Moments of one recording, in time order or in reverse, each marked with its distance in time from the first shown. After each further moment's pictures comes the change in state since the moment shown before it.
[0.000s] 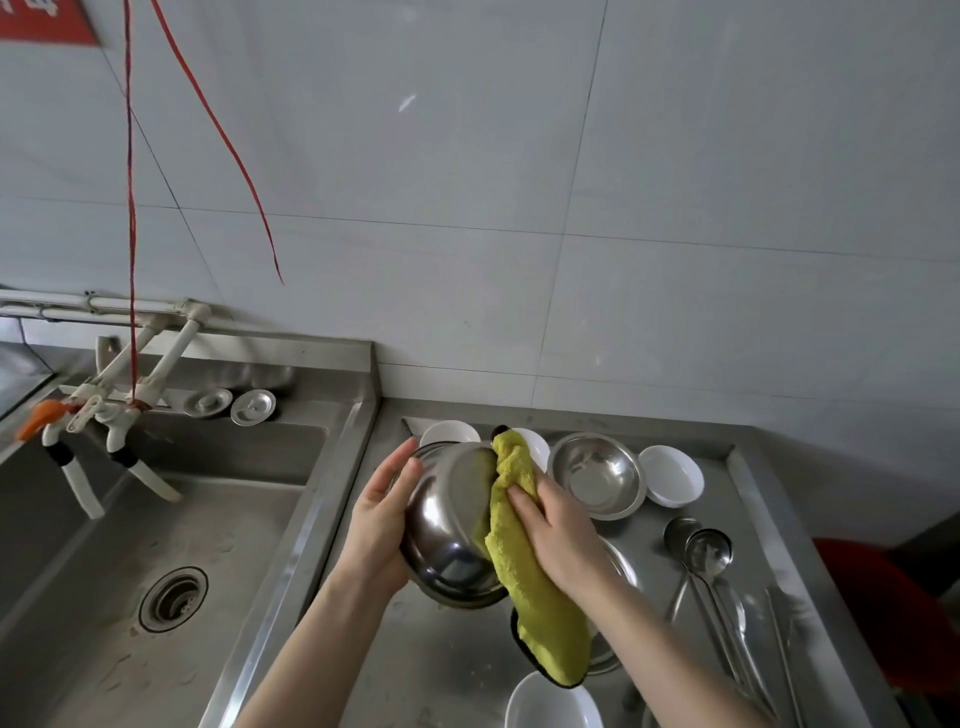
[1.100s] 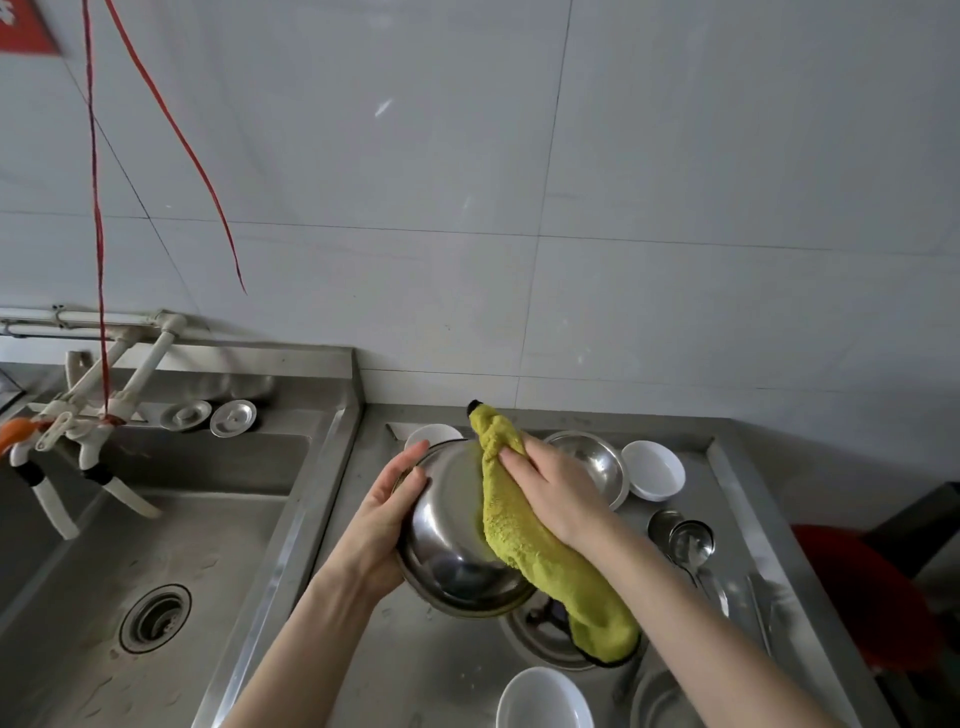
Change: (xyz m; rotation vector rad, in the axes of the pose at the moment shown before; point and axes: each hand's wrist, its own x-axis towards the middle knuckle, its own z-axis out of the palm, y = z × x) left_hand 0.002 0.000 0.005 -0.032 -0.243 -0.169; right_hand 0.011 -0.038 -0.039 -0.197 -0.007 -0.075
